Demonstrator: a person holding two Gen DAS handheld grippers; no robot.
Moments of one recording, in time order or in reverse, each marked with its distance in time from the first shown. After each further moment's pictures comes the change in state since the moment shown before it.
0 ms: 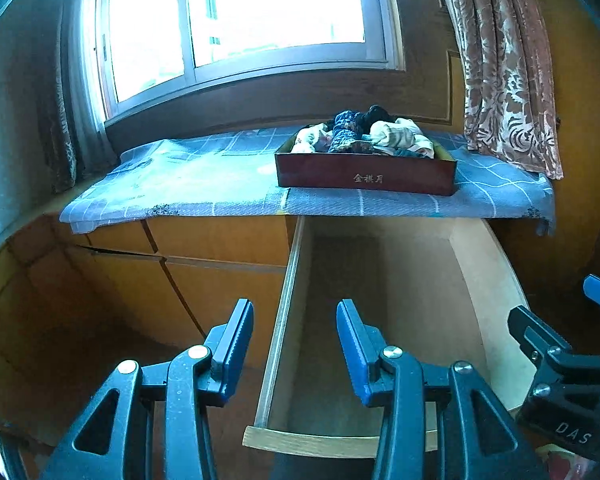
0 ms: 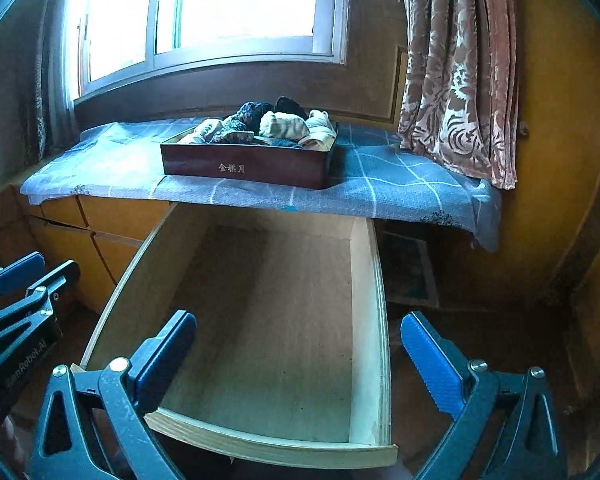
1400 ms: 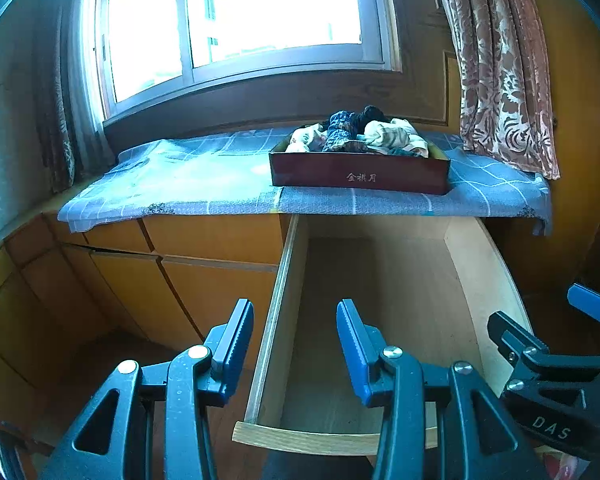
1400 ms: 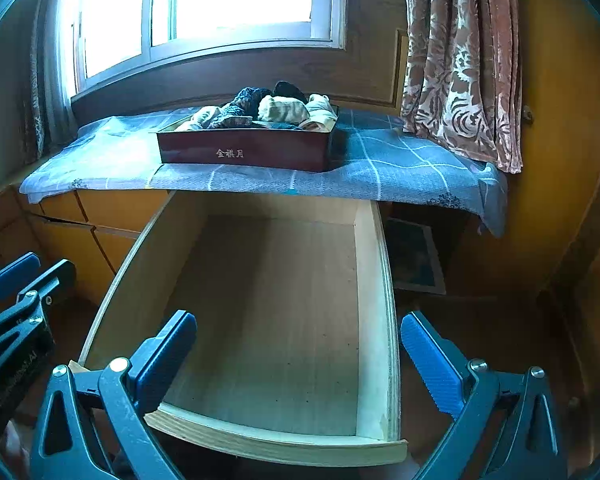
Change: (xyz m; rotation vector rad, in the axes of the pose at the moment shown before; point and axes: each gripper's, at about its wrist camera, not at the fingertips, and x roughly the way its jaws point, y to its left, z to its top) left arm -0.002 -0.007 -0.005 -0.004 -0.006 -0.006; right arm 0.012 -0.003 -0.005 0.028 0.049 0.012
